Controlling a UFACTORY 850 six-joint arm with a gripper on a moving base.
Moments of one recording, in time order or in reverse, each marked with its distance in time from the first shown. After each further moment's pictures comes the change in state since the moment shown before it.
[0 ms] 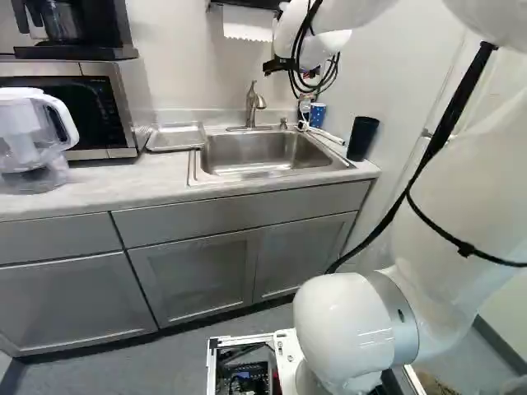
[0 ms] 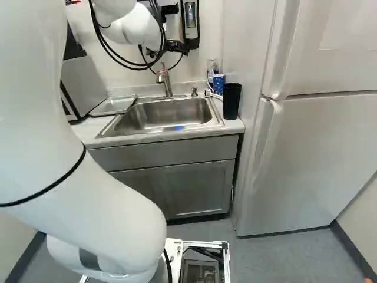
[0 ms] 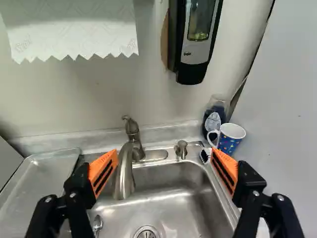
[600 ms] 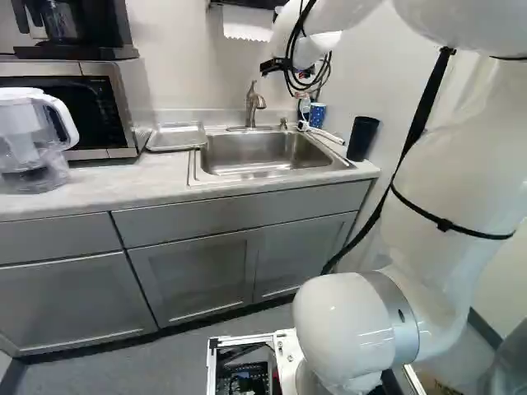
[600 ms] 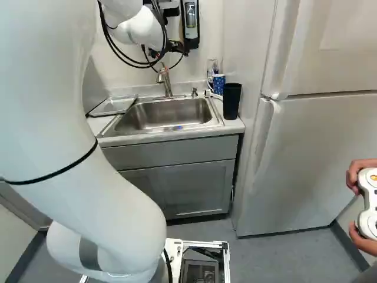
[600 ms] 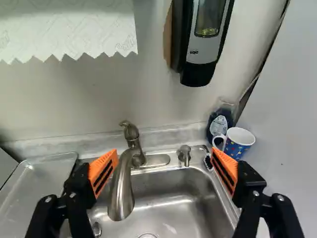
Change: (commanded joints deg) arm 0.5 -6.1 -6.0 0.0 -1.2 0.0
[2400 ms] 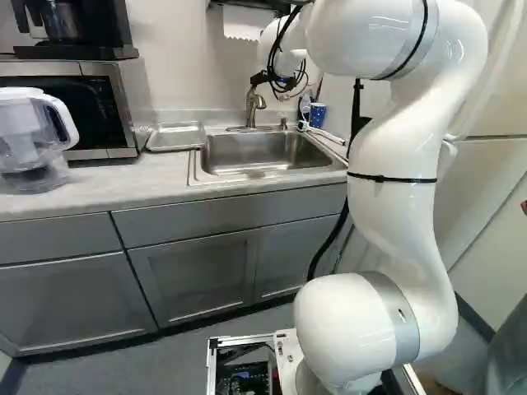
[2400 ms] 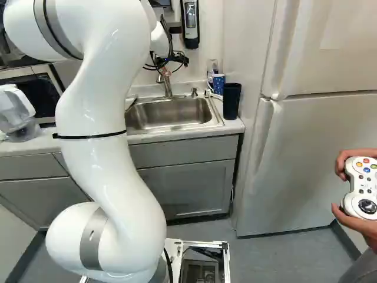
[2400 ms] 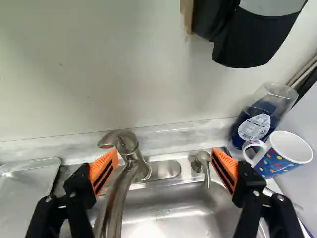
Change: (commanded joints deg) arm 1.4 -20.6 -21.5 0.9 -9.4 0.0
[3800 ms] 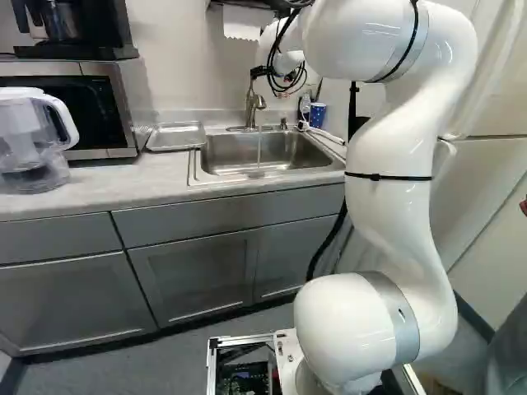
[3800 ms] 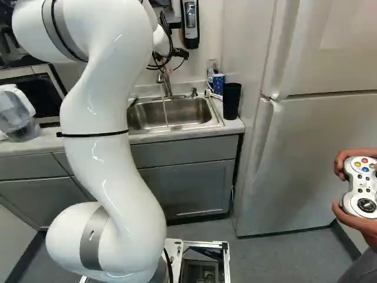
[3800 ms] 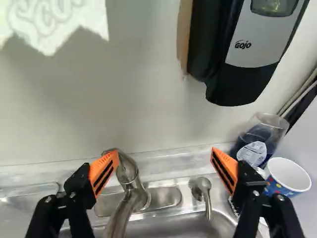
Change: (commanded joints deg) arm 0.0 -1.3 -1.6 0.0 9.3 0.0
